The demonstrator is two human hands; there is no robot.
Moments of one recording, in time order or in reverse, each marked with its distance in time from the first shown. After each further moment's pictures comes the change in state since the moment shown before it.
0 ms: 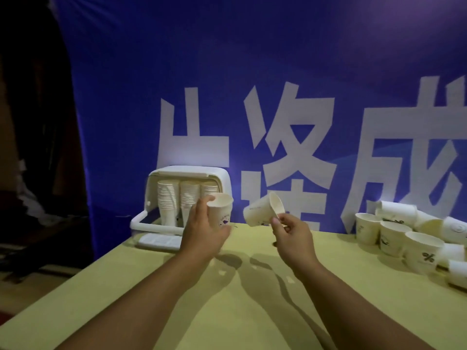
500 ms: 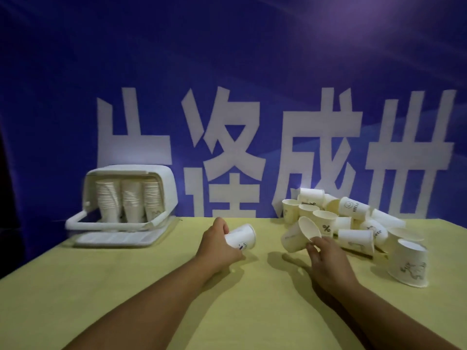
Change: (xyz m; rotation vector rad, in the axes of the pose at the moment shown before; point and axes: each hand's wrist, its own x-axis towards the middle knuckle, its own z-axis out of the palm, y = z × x) left_hand -0.089 0.104 0.114 0.064 -0.440 -0.030; right_hand -0.059 0.088 -0.235 -0.684 0.085 -0.020
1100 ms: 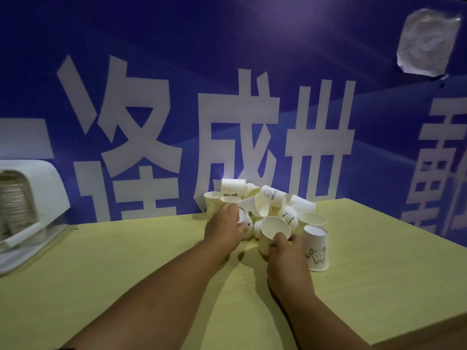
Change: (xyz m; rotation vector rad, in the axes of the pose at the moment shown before) left_hand 0.064 0.153 0.193 0.143 0.011 0.352; right_hand 0.001 0.083 -0.042 -0.084 0.166 0.238
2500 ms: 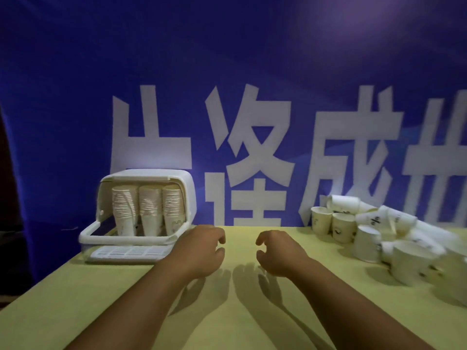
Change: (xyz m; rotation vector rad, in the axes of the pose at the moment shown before) left_hand -0.110 -0.235 -0.280 0.327 -0.137 -0.041; right_hand -0.036 -0.277 0.120 -0.119 -0.545 -0.331
